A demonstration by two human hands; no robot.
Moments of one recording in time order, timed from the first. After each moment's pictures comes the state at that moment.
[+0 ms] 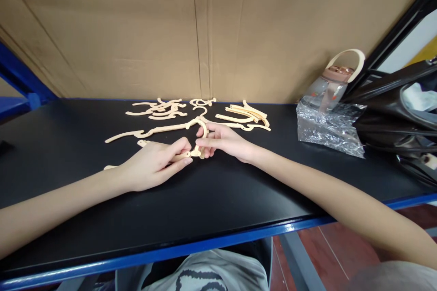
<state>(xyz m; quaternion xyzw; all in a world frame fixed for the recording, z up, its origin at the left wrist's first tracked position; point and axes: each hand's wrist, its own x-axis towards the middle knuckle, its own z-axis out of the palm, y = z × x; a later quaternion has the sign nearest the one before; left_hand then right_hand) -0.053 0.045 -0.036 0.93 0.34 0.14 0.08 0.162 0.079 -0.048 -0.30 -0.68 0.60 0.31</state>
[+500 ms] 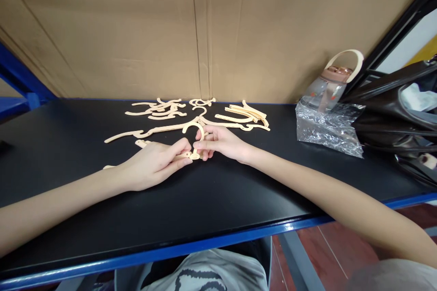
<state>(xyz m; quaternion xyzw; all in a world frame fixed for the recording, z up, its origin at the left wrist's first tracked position) -0.052 0.047 -0.035 0.93 0.34 0.11 0.10 0.160 0.077 -0.049 -0.31 -0.69 0.58 0.30</state>
